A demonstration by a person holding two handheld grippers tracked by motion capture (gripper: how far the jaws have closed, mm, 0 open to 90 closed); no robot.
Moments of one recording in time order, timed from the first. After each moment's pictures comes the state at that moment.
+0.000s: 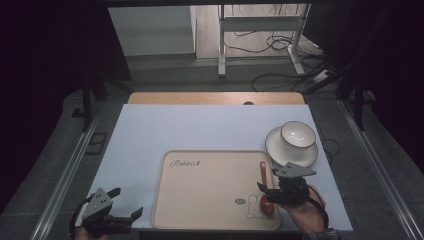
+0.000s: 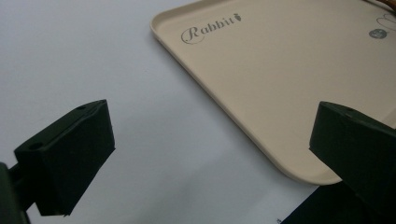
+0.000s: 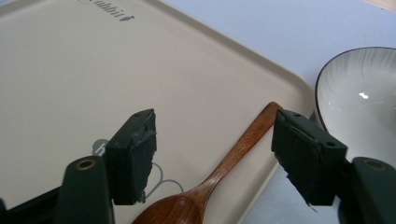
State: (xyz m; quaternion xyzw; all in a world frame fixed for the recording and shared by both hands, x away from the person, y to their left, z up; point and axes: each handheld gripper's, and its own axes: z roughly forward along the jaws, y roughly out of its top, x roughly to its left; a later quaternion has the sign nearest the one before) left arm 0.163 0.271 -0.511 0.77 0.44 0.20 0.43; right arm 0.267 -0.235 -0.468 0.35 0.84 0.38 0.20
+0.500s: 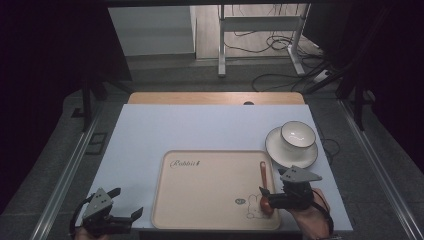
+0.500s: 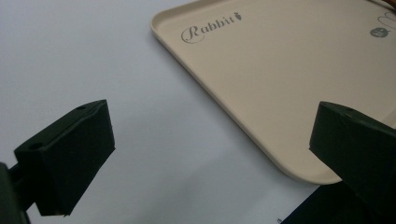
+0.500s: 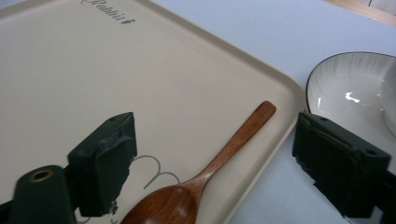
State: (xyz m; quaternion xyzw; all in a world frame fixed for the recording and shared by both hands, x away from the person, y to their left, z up) left arm 0.163 0.270 -0.511 0.77 0.44 0.20 0.42; right arm 0.257 -0.243 -0.468 0.34 0.83 0.39 0.21
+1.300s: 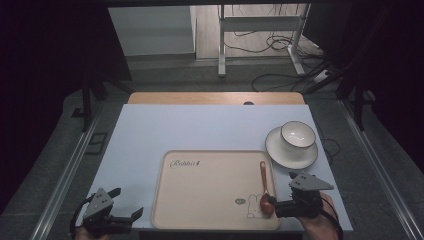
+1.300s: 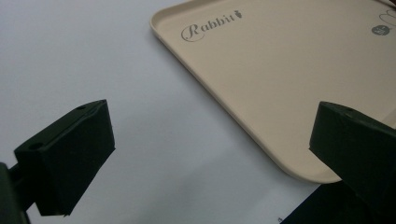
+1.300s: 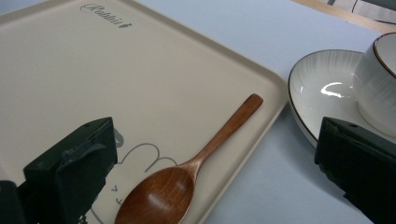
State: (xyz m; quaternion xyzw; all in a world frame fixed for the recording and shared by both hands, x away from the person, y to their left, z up) left arm 0.163 0.270 -0.512 0.77 0.44 0.20 0.42; right arm 0.238 -0.258 -0.463 0.35 0.82 0.40 0.23
